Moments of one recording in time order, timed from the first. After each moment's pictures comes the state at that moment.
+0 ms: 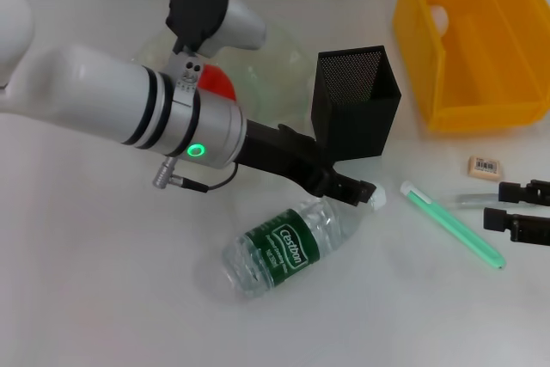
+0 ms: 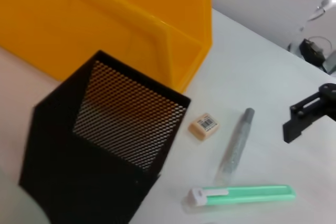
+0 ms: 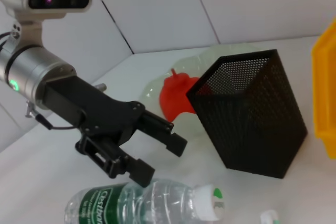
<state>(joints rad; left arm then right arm) -0.65 -2.08 1.64 0.95 1.89 1.12 -2.21 0.31 2.03 -0.48 -0.78 -2.16 -1.75 1.53</state>
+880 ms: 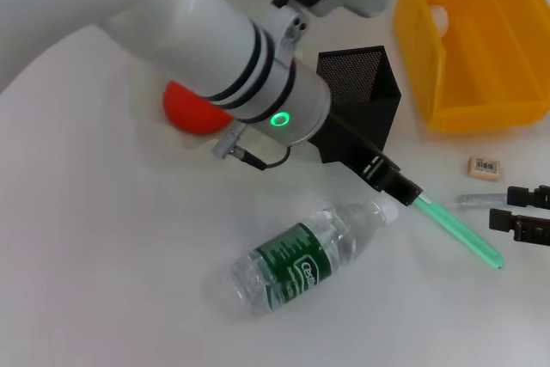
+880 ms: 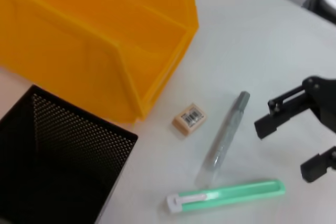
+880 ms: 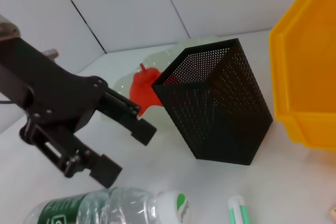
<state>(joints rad) -0.82 -2.08 1.80 1.18 2.16 1.19 -2.75 0.30 2.02 -0.47 -0.73 -2.17 -1.67 1.52</state>
